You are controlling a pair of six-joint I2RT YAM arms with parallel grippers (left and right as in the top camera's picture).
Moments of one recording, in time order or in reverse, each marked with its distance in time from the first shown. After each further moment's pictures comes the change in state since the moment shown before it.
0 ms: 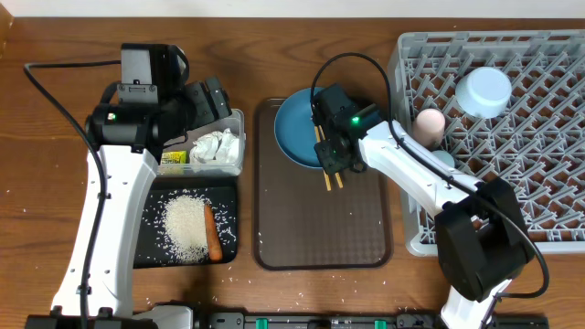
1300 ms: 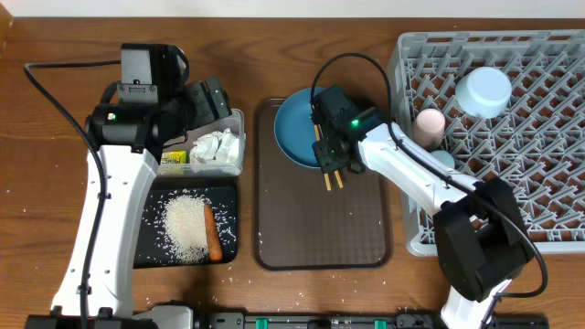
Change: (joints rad) left arm 0.000 0.000 0.000 0.000 0.000 0.000; right arm 0.002 0.000 -0.030 0.080 -0.012 0.032
